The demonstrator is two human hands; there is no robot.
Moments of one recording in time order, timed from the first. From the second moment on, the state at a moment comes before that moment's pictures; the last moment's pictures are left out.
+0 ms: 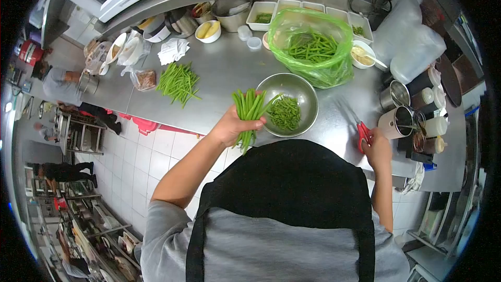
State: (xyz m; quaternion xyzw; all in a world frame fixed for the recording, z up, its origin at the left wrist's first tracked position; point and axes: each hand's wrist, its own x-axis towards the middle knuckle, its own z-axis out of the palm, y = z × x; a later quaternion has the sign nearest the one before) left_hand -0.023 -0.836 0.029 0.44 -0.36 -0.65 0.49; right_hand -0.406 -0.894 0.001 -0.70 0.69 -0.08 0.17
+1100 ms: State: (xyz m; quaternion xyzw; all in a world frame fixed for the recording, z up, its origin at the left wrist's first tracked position) left_hand -0.101 -0.878 0.062 0.42 -0.56 -0.16 0.69; right_hand -0.183 -0.914 0.020 -0.22 0.11 -0.30 0.92
